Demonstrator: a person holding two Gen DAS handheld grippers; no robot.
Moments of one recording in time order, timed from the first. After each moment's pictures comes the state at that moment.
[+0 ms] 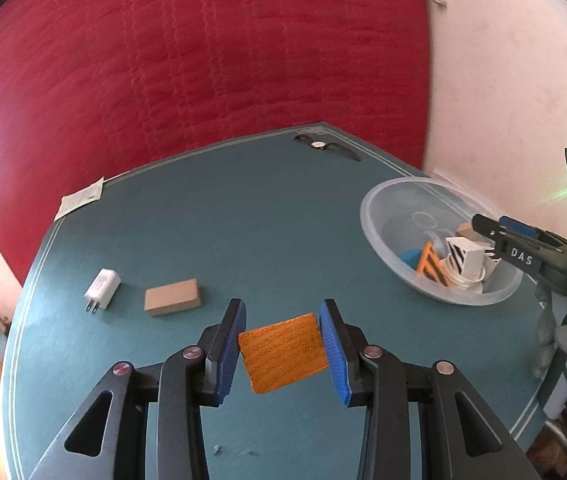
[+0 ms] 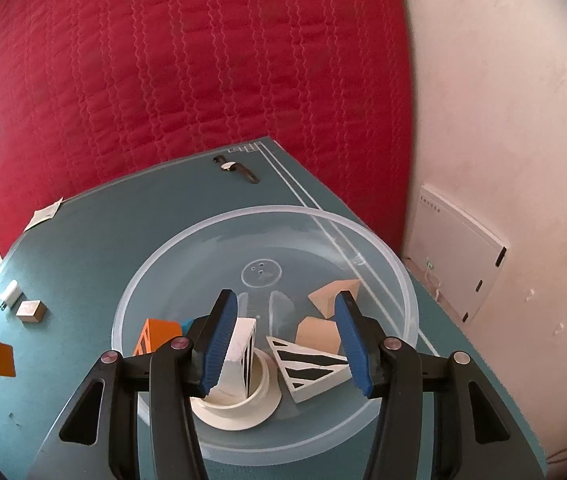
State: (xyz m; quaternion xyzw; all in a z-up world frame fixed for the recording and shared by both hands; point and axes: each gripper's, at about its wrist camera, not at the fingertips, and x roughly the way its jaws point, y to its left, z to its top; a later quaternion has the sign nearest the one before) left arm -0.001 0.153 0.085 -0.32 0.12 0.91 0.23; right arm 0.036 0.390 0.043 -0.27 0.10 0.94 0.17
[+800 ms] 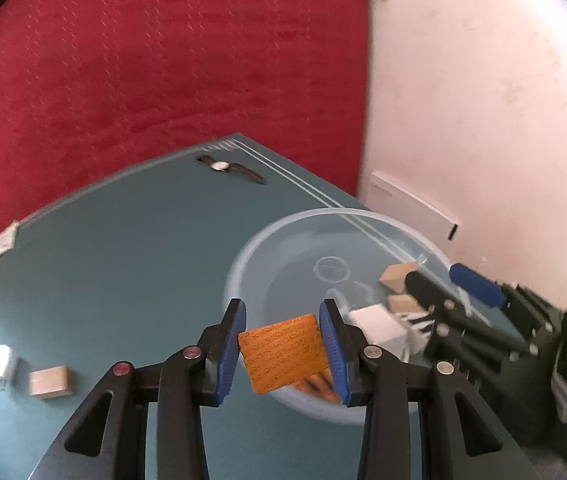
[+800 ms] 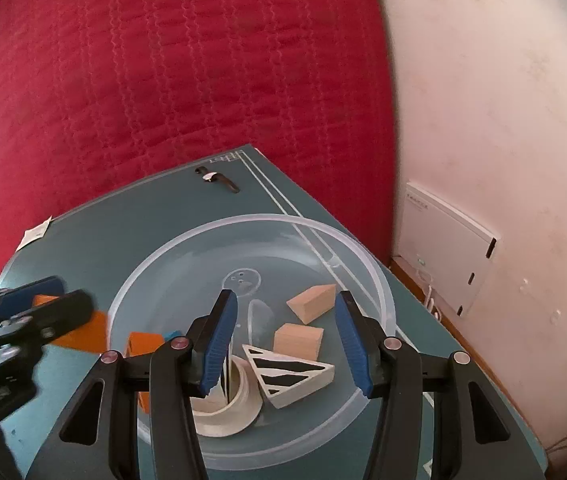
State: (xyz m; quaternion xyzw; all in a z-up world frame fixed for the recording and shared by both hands) left arm -0.034 0.276 0.082 -0.32 0.12 0.88 0.33; right arm 0.040 0.402 0.049 -0.26 0.13 0.94 0.20
